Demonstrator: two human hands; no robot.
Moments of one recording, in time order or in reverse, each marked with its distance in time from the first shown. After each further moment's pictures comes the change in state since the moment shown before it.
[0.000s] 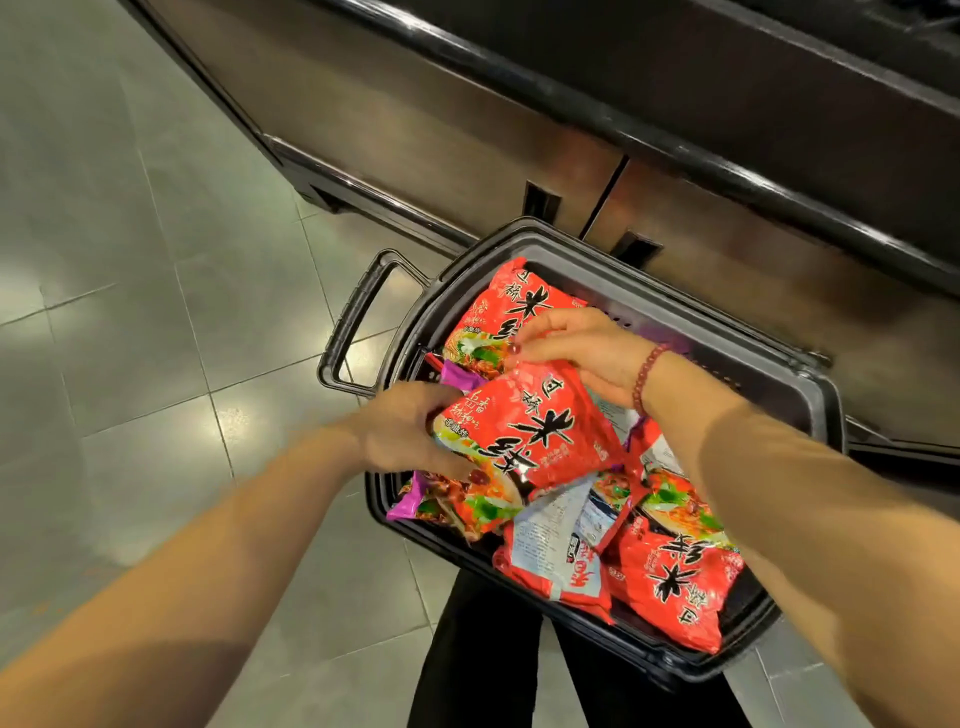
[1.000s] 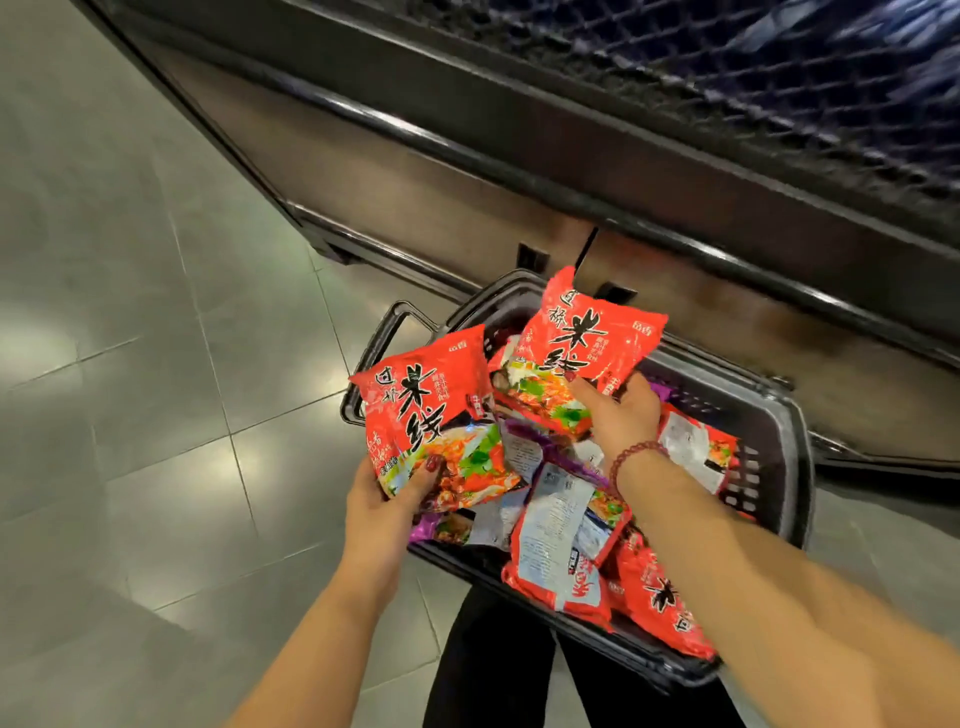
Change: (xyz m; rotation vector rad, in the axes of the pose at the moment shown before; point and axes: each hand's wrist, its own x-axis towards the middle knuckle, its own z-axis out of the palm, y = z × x) left_hand -0.054 -0.009 0.067 -1.021 0.783 -0.025; right_hand -0.032 0.038 0.016 0.243 0.836 -0.097
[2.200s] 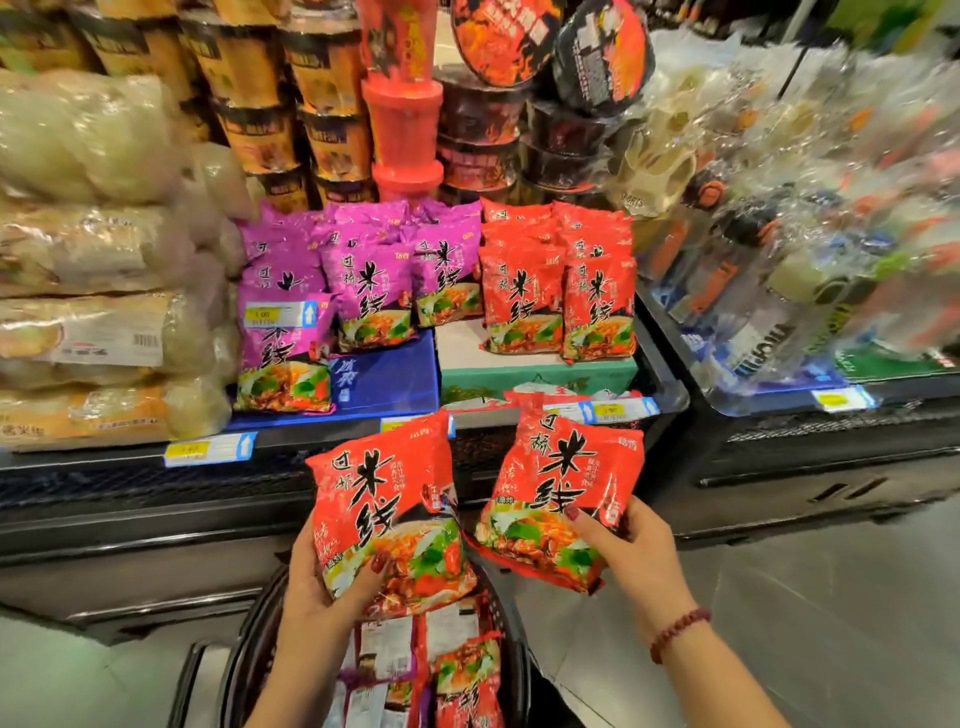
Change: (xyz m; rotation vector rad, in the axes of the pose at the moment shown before) left_hand -0.234 0.212 0.171 0.094 -0.664 0.448; right_hand -0.266 -0.189 -0.346 0.340 0.277 -0.346
